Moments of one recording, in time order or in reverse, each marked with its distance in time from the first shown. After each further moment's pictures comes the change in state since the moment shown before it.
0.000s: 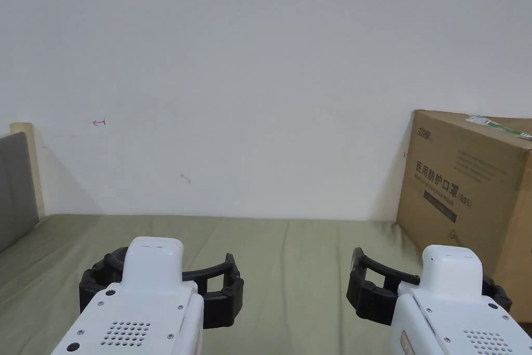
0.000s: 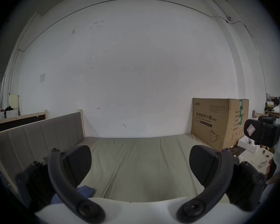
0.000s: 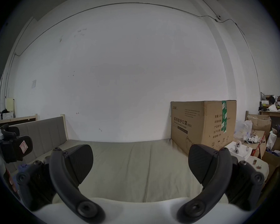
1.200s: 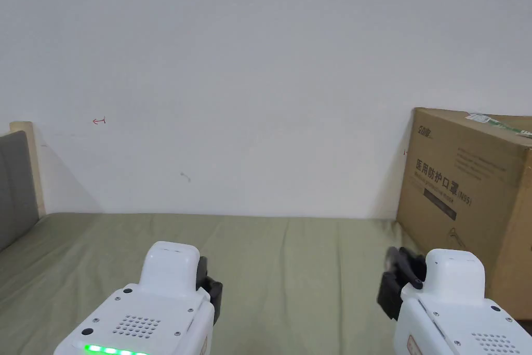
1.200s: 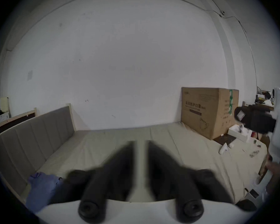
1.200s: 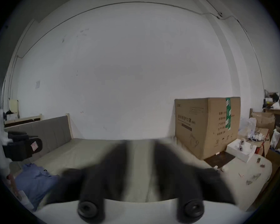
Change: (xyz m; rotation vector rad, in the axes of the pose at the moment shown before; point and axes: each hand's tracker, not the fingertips) left arm 0.004 -0.007 -0.008 -0.151 -0.134 -0.037; right arm 0.012 -0.007 -0.001 -0.041 0.058 -0.038
